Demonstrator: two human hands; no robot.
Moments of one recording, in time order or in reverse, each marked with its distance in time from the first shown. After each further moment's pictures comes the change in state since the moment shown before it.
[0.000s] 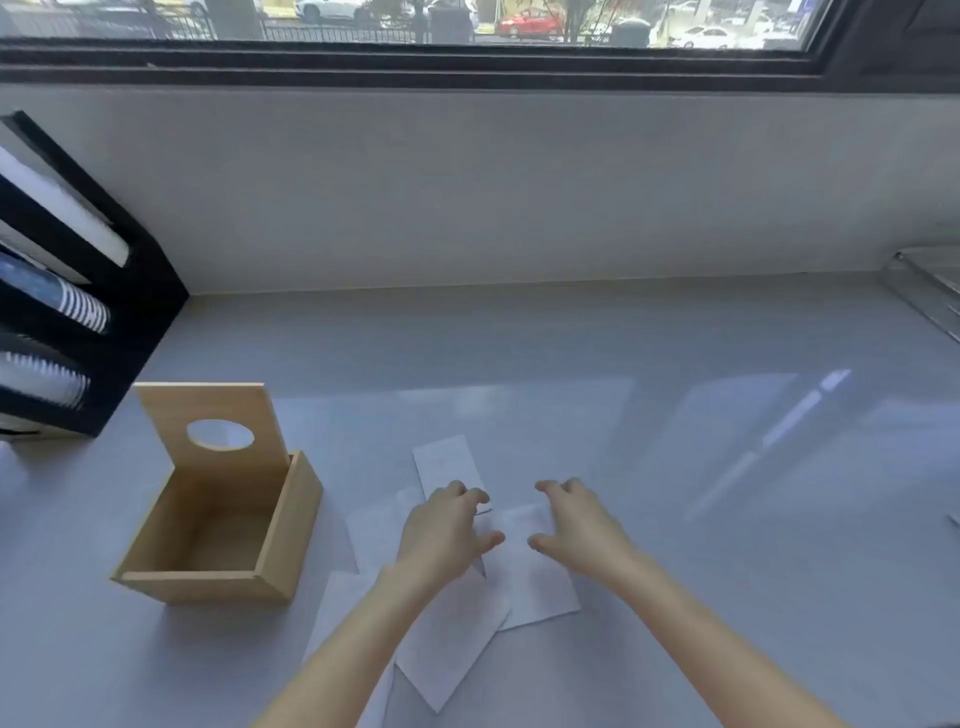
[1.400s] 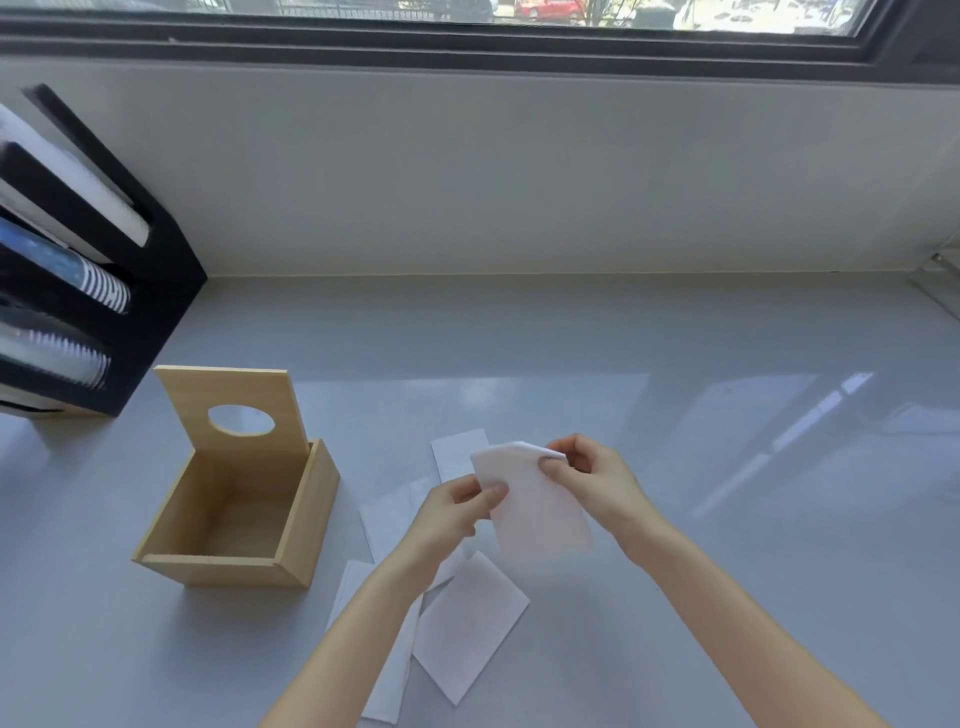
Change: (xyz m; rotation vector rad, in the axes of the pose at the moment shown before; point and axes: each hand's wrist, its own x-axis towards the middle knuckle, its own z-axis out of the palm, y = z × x) left_hand -0.015 -0.008 -0.018 -1.081 -0.029 -0.138; right_hand -0.002 -0.021 -0.029 0.840 0.146 -0.084
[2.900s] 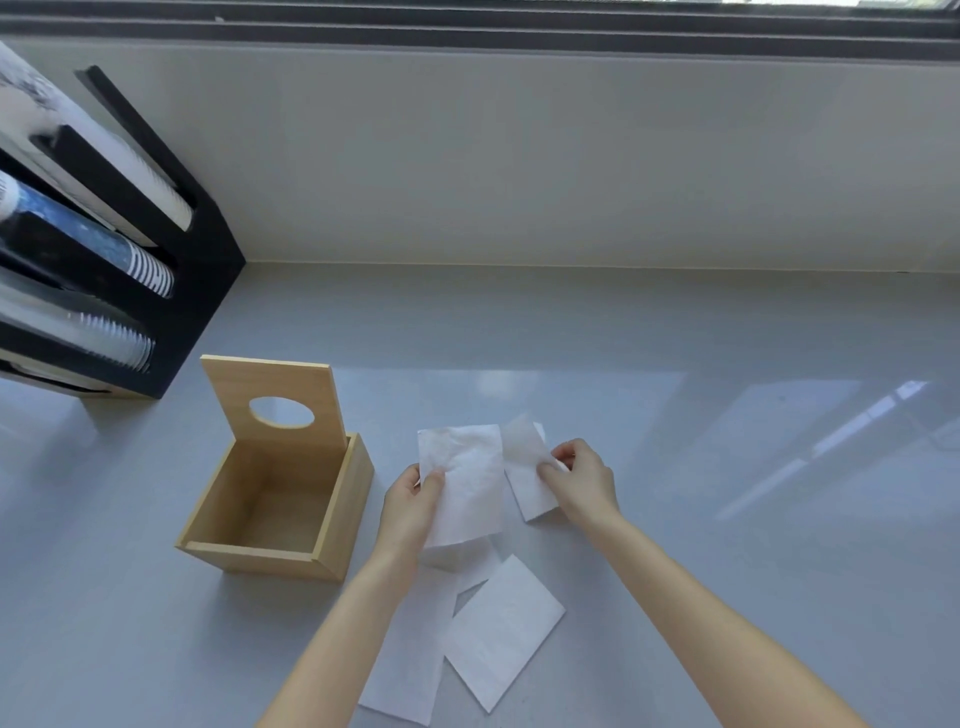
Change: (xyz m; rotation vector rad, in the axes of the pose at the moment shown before) left_hand 0.005 -0.022 -0.047 -0.191 0.405 -0.077; right_hand 0.051 0.022 0.054 -0.179 0.156 0.184
